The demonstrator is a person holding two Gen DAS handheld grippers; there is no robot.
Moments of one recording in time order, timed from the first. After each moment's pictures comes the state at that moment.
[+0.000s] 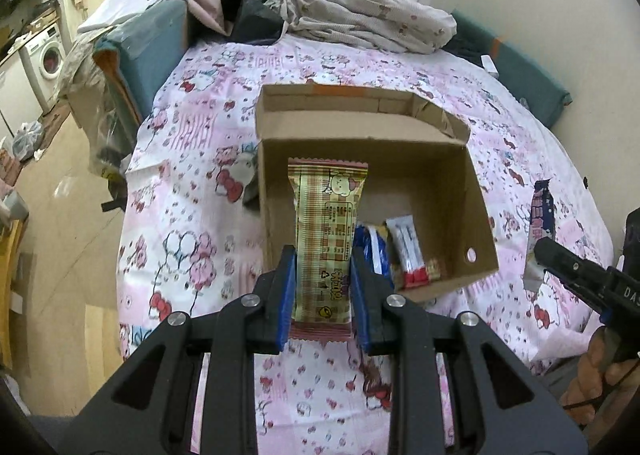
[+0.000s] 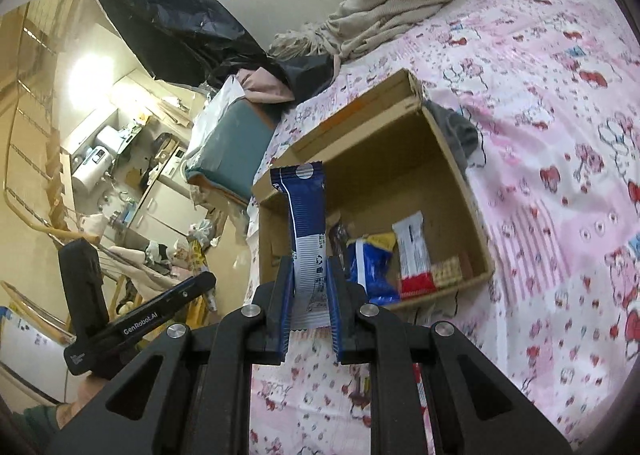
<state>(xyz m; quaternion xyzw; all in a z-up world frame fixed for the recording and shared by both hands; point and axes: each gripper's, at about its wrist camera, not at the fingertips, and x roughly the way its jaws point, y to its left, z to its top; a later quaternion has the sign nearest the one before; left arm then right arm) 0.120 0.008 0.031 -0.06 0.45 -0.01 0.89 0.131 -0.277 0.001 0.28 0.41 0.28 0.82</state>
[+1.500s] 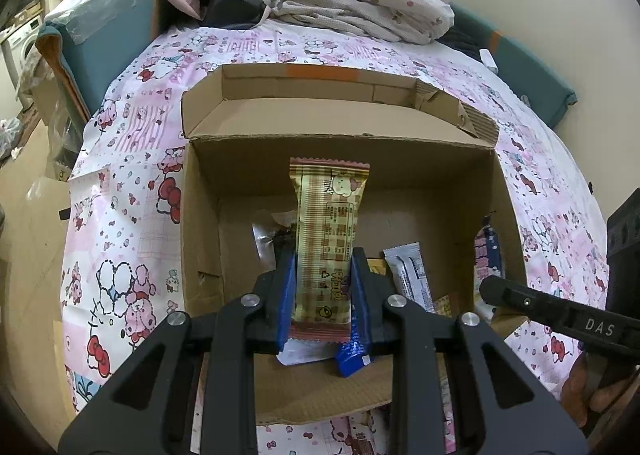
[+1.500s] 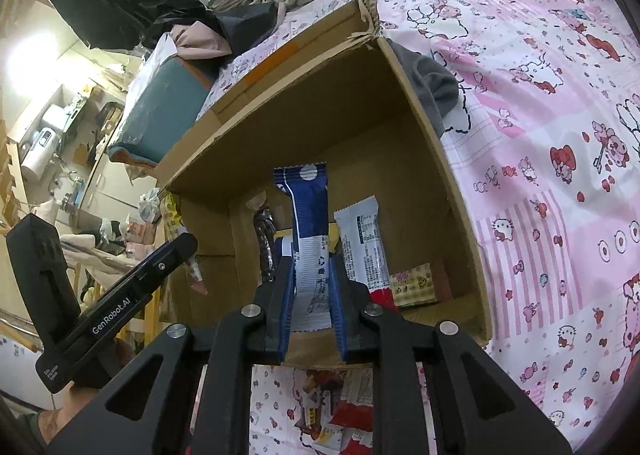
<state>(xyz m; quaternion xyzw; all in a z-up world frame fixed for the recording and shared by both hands) 0.195 -0.009 -0.039 -0.07 0.46 -0.03 0.89 0.205 -0.251 -0.070 0.24 0.52 0.22 0.79</state>
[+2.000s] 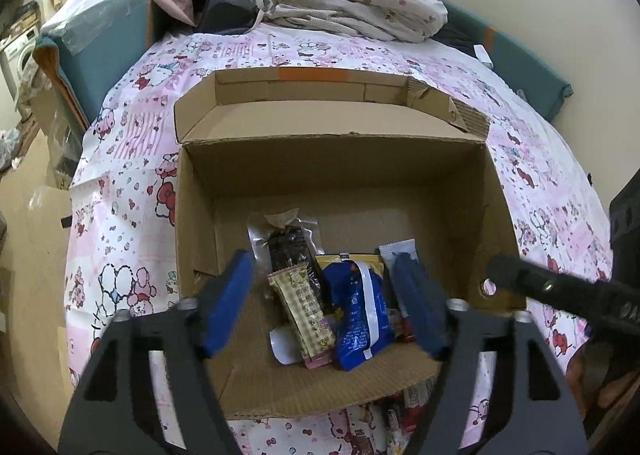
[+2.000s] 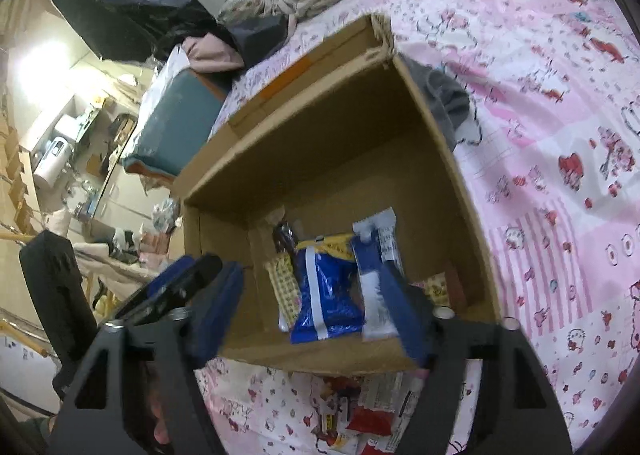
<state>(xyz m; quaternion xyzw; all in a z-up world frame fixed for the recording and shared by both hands) 0.190 -0.019 -0.034 -0.05 0.45 -0.04 0.89 0.205 -0.253 -0.060 0.26 0.49 0.23 0.80</state>
